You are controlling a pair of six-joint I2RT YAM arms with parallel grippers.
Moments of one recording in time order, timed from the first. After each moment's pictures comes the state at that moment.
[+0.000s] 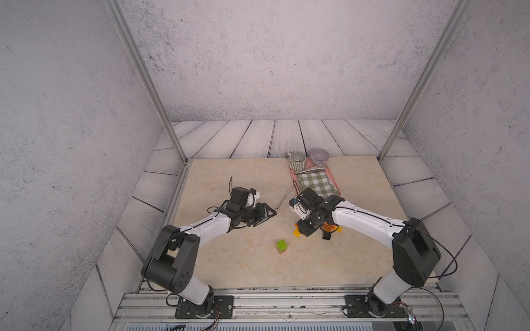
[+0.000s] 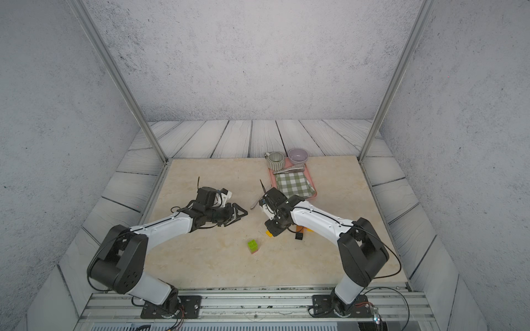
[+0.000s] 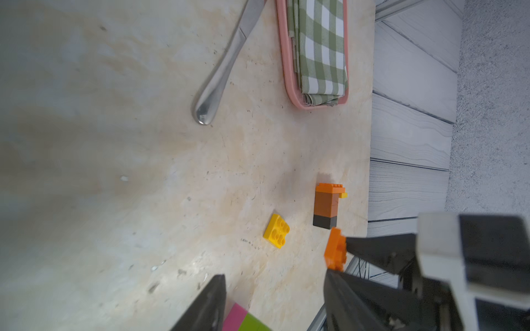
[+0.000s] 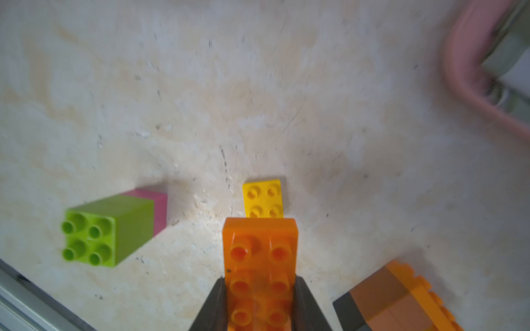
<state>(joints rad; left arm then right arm) -0.45 1.60 0.83 -0.01 0.63 -0.77 0.73 1.64 1.15 -0.82 -0.05 0.01</state>
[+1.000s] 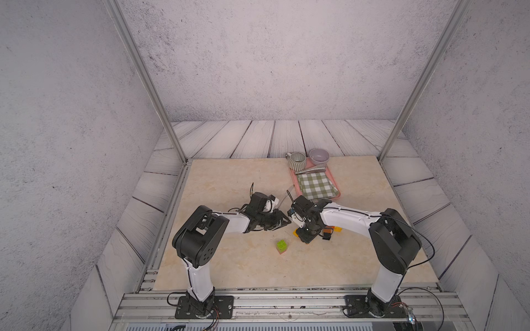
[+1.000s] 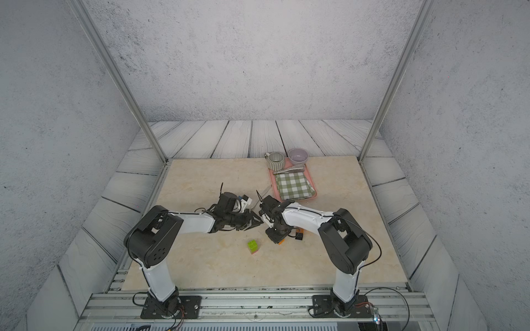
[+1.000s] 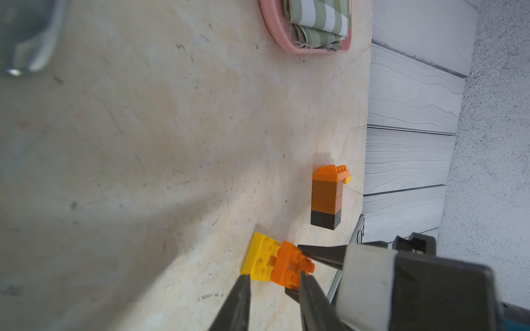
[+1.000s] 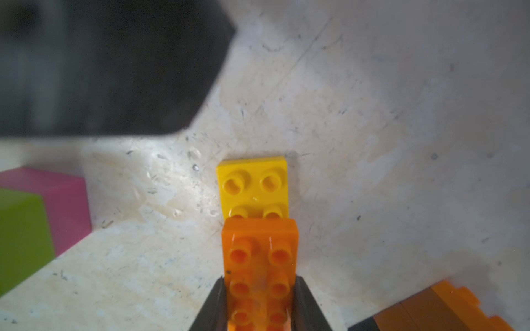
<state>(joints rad) -0.57 1.84 0.86 0.26 0.69 -0.85 0.74 1.79 1.16 -0.81 -0.02 -0.02</state>
